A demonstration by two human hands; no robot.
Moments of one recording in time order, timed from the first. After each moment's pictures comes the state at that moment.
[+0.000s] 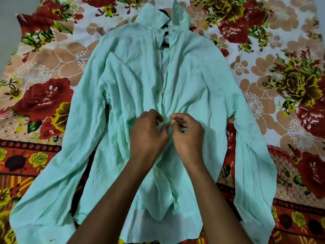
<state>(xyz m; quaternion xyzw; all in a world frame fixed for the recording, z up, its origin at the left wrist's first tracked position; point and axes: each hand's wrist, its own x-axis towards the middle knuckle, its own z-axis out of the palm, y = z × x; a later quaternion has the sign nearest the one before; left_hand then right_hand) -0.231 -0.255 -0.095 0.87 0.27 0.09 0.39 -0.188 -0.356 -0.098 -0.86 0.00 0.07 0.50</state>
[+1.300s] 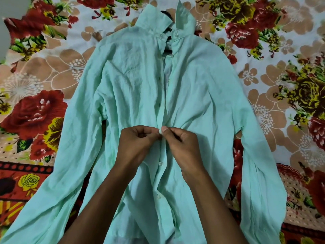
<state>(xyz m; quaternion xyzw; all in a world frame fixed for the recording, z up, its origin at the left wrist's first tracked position) -0.211 -0.214 -0.094 0.62 0.41 -0.02 0.67 -0.161 -0.337 -0.099 -0.76 0.07 0.27 0.59</state>
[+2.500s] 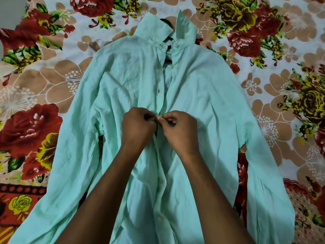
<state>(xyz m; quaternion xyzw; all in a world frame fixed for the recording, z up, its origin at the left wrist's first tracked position) -0.126 -0.179 -0.113 0.81 0.35 0.00 0.47 -0.086 -0.296 -0.122 -0.90 -0.06 0.11 0.42</state>
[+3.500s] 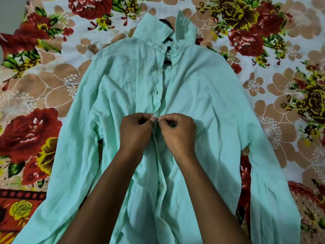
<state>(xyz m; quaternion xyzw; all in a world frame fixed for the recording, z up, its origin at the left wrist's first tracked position) -0.133 -0.184 -0.116 0.64 0.43 0.02 0.64 -0.091 -0.286 -0.119 -0.87 0.02 0.11 0.49</state>
